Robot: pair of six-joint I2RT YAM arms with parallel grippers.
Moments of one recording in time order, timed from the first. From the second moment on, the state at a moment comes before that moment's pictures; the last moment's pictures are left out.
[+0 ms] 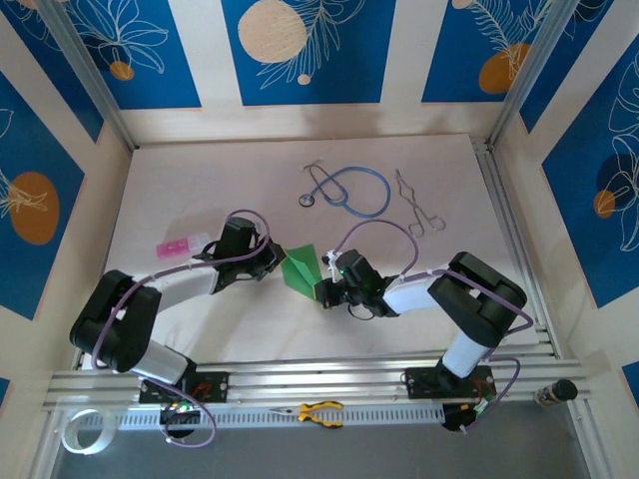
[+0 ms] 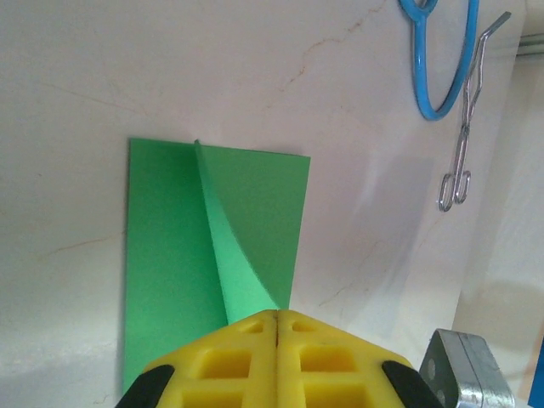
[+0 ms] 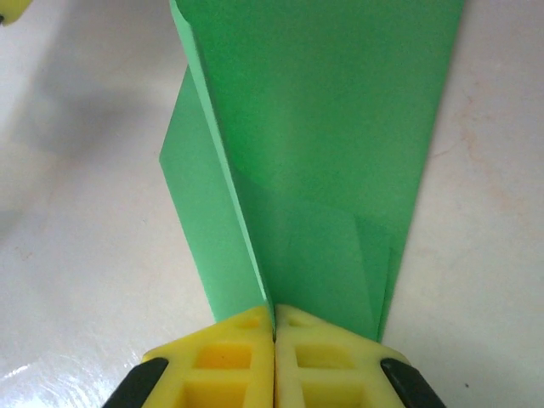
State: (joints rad) left arm -0.47 1.48 0.65 0.10 0.34 -1.10; right arm 0.81 1.66 0.55 0.36 -0.22 0.57
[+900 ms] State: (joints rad) left arm -0.48 1.72 0.67 0.19 0.45 -1.11; right arm 0.77 1.64 0.51 0.39 -0.25 0.63
